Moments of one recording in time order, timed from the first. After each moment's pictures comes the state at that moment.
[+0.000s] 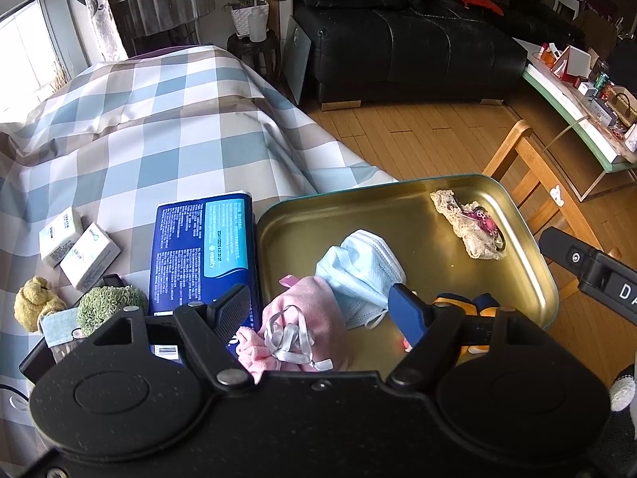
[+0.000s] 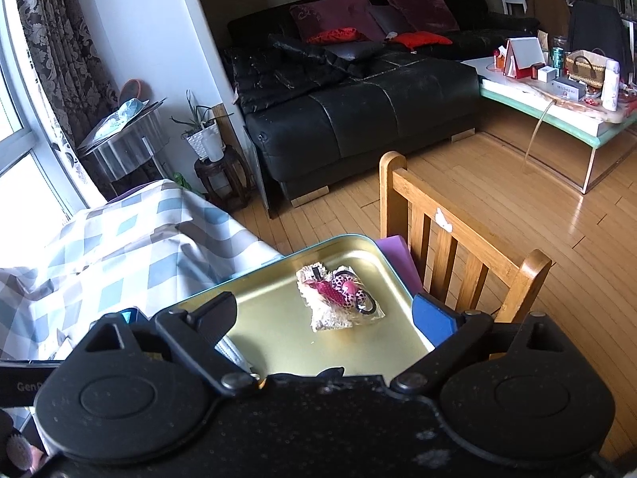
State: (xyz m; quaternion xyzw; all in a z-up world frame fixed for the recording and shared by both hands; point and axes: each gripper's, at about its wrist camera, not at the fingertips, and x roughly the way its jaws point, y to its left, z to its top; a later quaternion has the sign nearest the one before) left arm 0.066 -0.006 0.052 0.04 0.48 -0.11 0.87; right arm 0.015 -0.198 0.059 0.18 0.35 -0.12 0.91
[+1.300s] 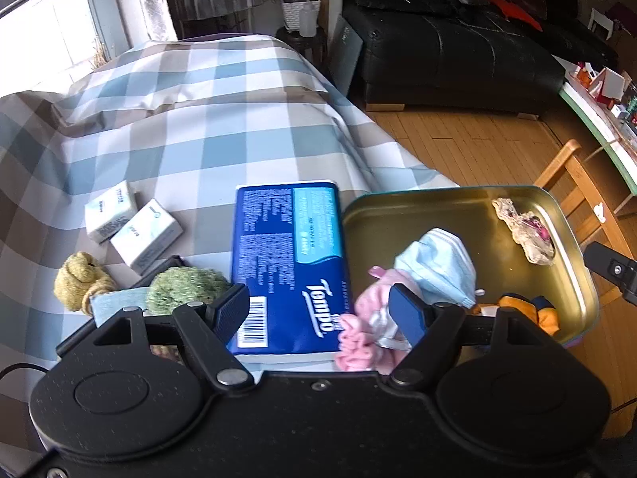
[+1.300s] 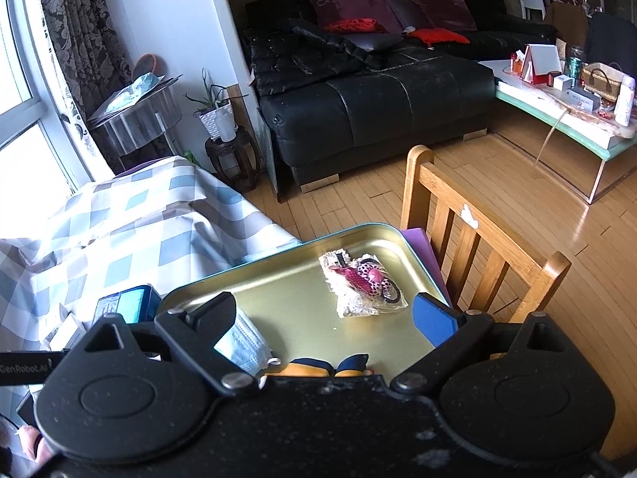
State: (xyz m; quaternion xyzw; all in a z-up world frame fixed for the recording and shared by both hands) left arm 0.069 0.059 0.052 0.02 0.48 -0.06 0.87; right arm 0.024 -0.172 0.064 0.14 0.37 -0.10 0.91
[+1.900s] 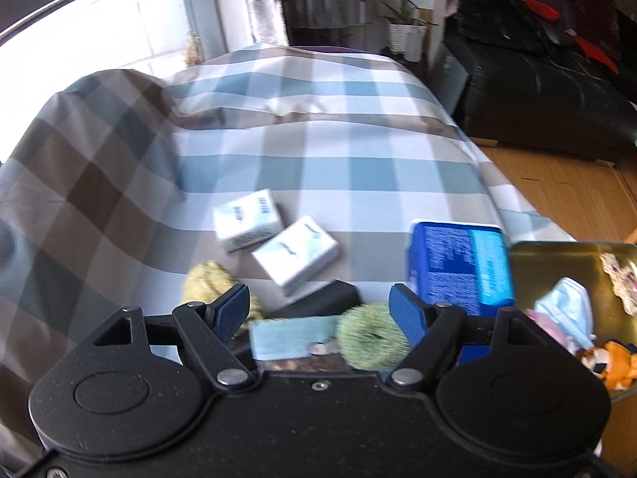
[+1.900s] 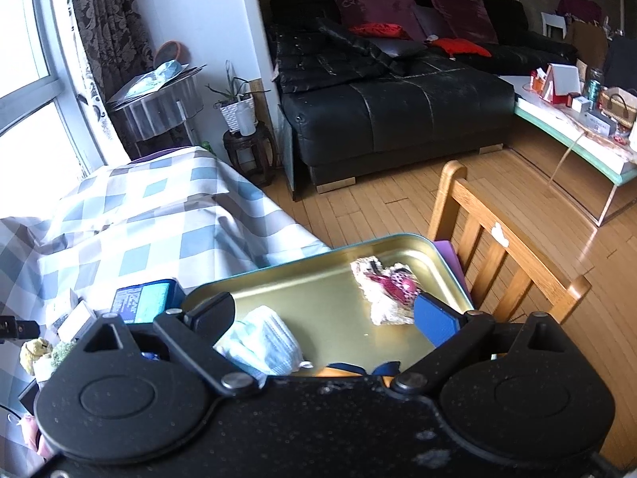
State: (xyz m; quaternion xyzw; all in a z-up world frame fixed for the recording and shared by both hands) left arm 0.085 0.169 0.060 0.00 0.46 0.06 0.89; right arm 0.034 -0.138 0.079 0.11 0.37 -0.08 0.92
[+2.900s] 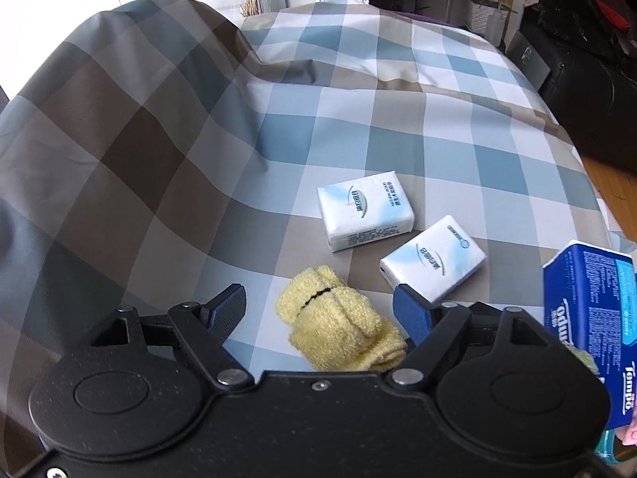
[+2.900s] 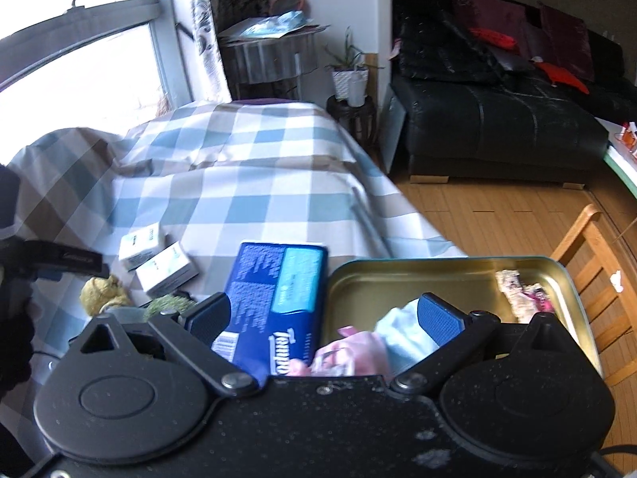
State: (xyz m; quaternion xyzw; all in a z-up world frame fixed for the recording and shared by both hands) left arm 0.130 0.270 0.011 -0.02 0.50 0.11 0.86; right arm 0.060 0.005 0.088 0.02 0.41 0.05 0.91
